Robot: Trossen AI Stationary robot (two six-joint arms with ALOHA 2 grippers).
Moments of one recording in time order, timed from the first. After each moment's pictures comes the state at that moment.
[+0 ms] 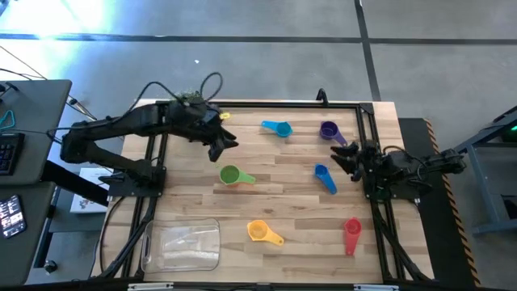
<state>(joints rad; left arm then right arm) 0.18 1.20 1.32 -0.69 0.10 -0.40 0.21 0.03 0.05 0.20 0.54 0.52</state>
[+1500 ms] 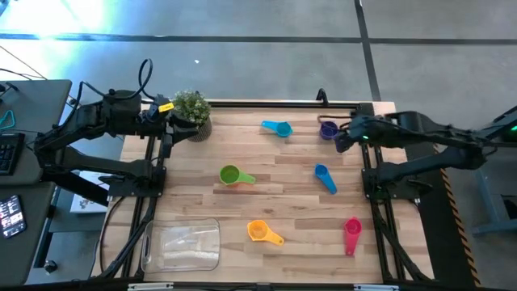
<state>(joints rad) 0.18 0.85 1.32 -0.87 -0.01 -0.28 -0.12 1.00 1.23 -1.30 0.43 0.86</state>
